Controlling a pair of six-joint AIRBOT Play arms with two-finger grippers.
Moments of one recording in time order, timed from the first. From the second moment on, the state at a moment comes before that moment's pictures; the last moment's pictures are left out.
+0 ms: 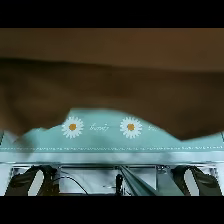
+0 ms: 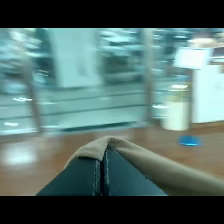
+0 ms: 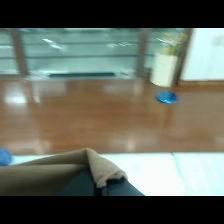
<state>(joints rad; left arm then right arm) 0.22 -0.53 1.76 1.24 -1.09 -1.39 -0.33 -0.51 1.85 -1.31 1.48 1.54</state>
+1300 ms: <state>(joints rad) 0.03 -1.37 1.33 1.14 -0.86 -1.48 -0.33 -1.35 1.42 -0.92 1.16 1.36</state>
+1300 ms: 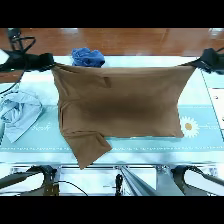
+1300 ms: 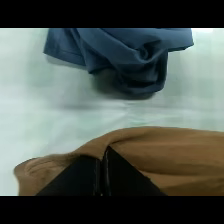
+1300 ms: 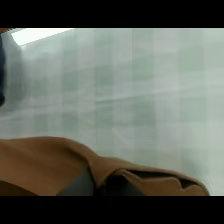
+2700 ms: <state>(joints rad) 0.16 -1.39 1.14 1.29 -1.42 -1.46 -0.46 -1.56 1.37 -1.14 1.43 1.36</state>
